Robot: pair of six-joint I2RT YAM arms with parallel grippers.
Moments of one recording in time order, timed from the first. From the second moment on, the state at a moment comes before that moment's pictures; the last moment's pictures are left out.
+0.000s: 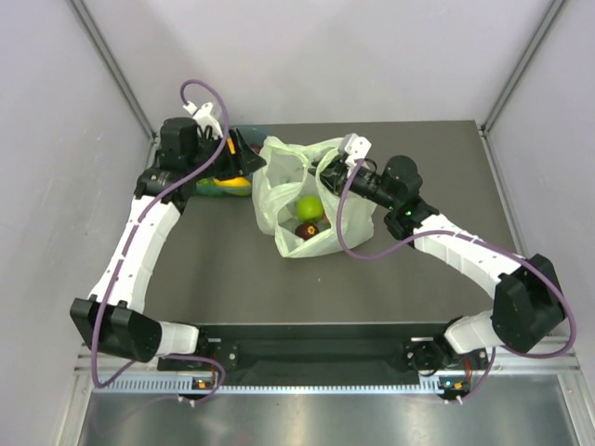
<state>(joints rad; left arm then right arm) -0.20 1.34 1.43 -0.54 0.41 -0.44 0.60 1.40 1.00 0.53 -0.48 -0.16</state>
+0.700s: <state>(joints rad) -0.56 1.38 1.53 -0.60 0.28 -0.05 0.60 1.40 1.00 0.53 -0.47 -0.17</state>
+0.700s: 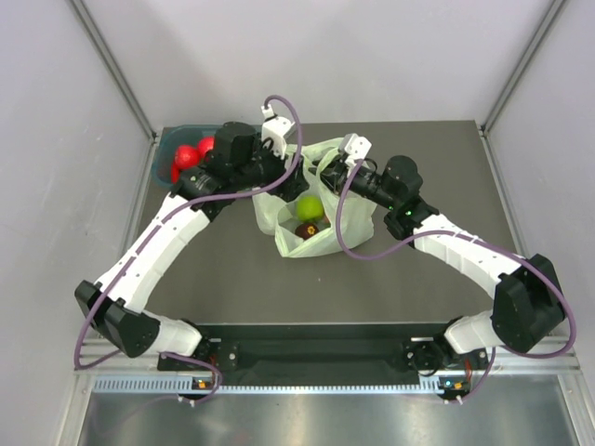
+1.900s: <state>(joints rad) -0.45 1.24 1.40 -0.55 0.49 0.02 0.57 1.40 0.95 0.73 -0.56 -0.11</state>
